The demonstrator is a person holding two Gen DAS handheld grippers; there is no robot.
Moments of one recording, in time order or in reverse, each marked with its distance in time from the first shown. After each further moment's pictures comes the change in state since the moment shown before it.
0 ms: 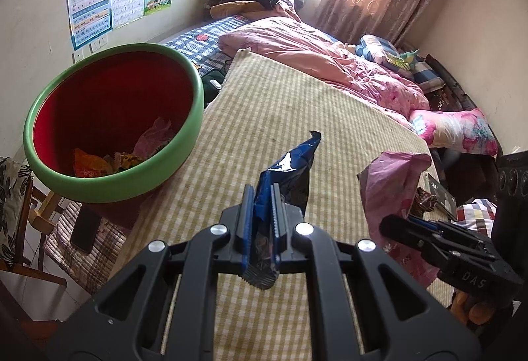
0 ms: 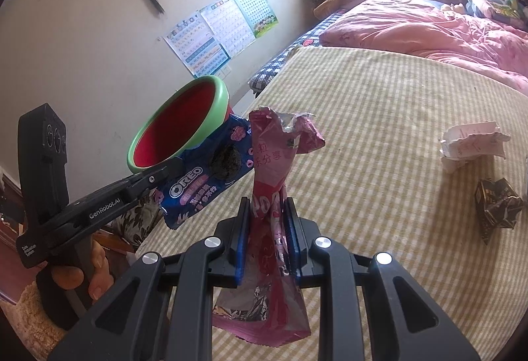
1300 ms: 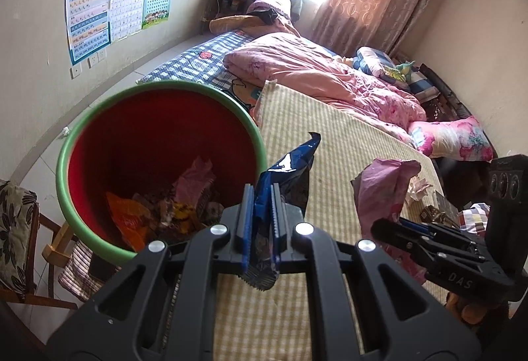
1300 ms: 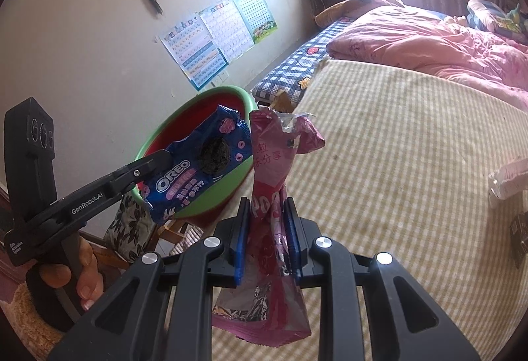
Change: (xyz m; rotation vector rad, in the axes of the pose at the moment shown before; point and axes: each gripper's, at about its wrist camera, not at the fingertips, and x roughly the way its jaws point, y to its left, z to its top) left arm -0.015 0.079 0.049 0.029 -0.051 -0.036; right arm 0.055 0.067 0.037 -0.013 -0.034 -0.052
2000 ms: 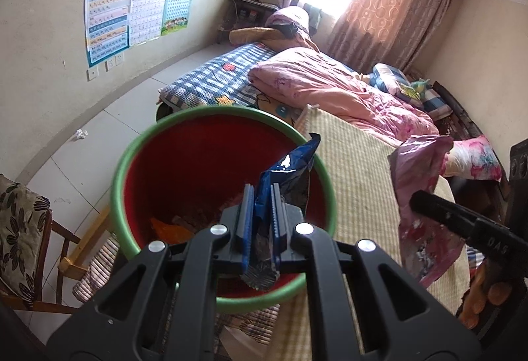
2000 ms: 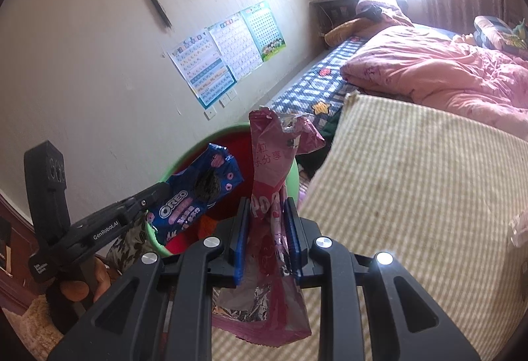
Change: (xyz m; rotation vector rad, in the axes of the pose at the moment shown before) left arm -0.006 0.071 0.025 -0.048 -0.055 0.043; right arm 0.023 0.042 0.052 -0.021 -0.078 0.015
